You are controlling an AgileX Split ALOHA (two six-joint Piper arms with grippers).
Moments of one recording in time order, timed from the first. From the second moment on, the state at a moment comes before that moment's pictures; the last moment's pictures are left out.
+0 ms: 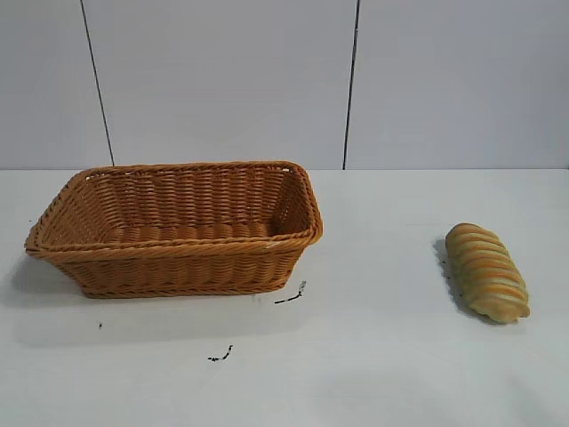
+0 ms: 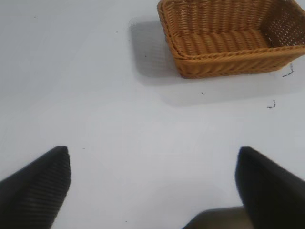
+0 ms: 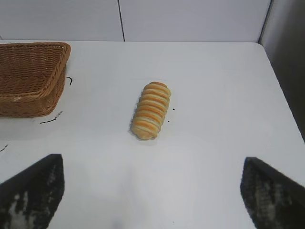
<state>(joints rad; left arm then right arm) -0.02 -0.01 -0.50 -0.04 1.07 0.08 -0.01 0.00 -0.50 0.07 1.01 -0.06</state>
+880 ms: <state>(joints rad) -0.02 -0.01 -0.50 -0.04 1.07 0.08 -0.01 0.56 -0.69 0.07 1.01 -0.06</state>
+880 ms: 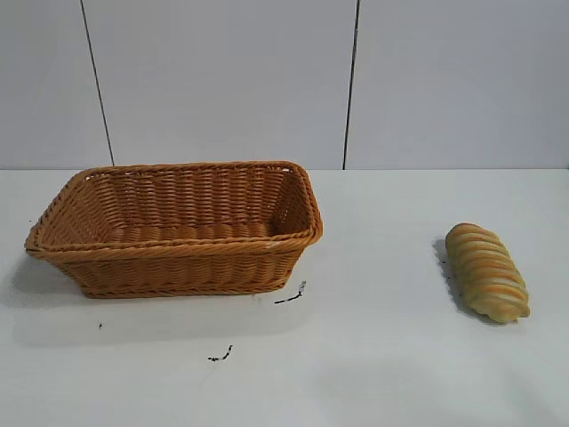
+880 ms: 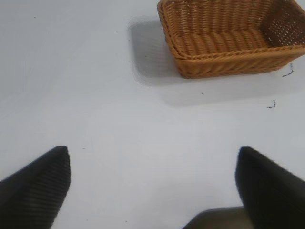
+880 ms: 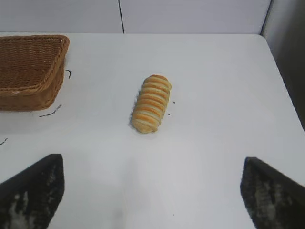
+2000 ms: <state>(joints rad) -0.02 -0.01 -0.50 -0.04 1.07 0.08 0.06 1.83 -1.29 0.06 0.90 -0.03</state>
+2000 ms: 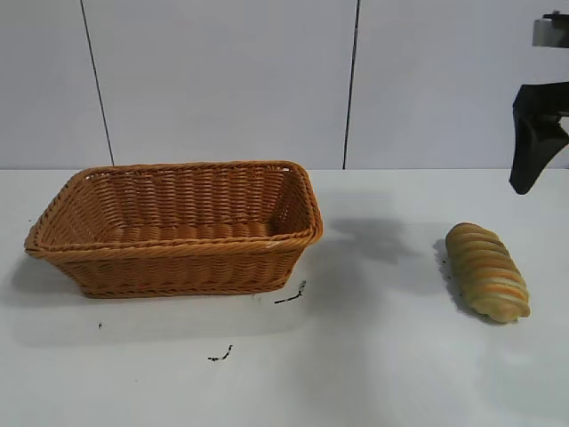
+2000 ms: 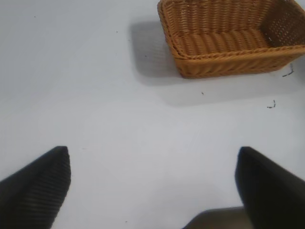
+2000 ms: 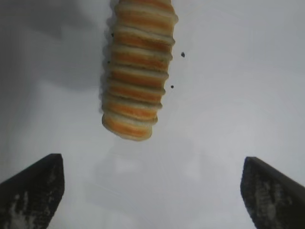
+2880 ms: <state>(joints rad) -0.02 -0.01 -0.50 -0.04 1.07 0.08 0.06 2.09 -1.29 0.05 0.68 -0.03</state>
